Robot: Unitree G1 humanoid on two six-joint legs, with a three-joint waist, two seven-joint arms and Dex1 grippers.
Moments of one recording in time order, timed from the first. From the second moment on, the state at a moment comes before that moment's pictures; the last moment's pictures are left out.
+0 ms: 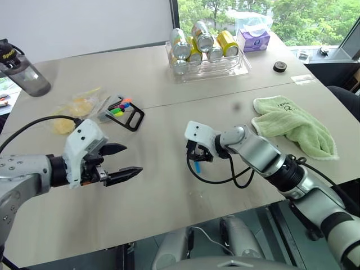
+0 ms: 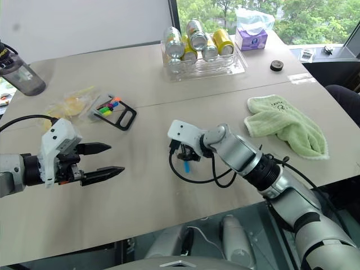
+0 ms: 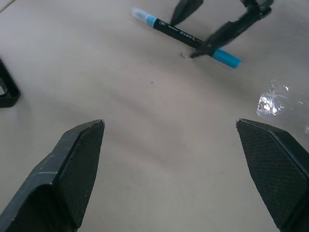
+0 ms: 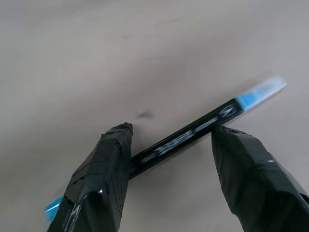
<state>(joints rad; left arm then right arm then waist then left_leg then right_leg) 0.08 1.07 0.53 -0.61 -0.73 1.03 -0.93 -0.85 -0.35 0.71 -0.09 0.11 0.96 0.75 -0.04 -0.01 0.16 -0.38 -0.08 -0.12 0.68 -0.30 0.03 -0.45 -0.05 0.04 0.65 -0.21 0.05</state>
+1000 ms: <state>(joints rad) 0.01 1.04 0.47 -0.56 -0.76 0.97 -0.93 -0.80 -0.23 0.48 -0.06 0.12 1.17 0.59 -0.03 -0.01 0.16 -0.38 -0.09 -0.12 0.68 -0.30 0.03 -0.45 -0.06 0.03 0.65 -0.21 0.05</state>
